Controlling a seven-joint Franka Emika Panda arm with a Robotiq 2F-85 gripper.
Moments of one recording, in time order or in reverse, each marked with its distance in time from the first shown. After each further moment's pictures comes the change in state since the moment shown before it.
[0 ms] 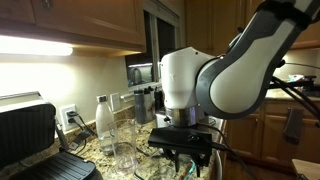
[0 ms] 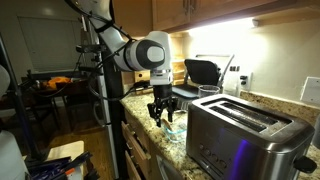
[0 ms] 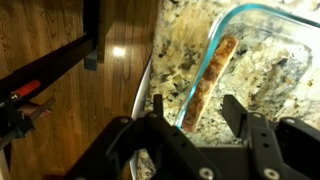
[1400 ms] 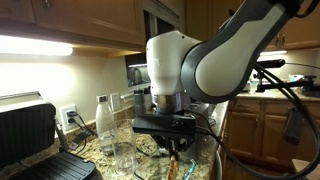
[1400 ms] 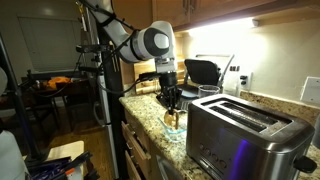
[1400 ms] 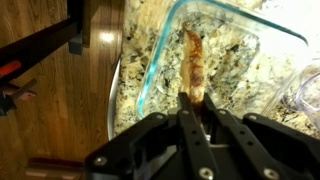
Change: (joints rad) arm 0.047 -0.007 -0.027 0.113 -0.082 -0.088 0.029
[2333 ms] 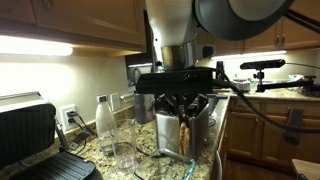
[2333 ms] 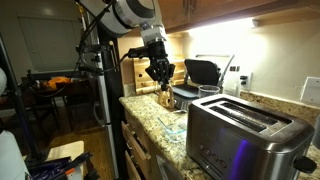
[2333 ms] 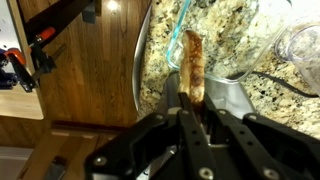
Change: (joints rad) arm 0.009 -0.260 0.073 0.023 -0.062 -0.334 0.080
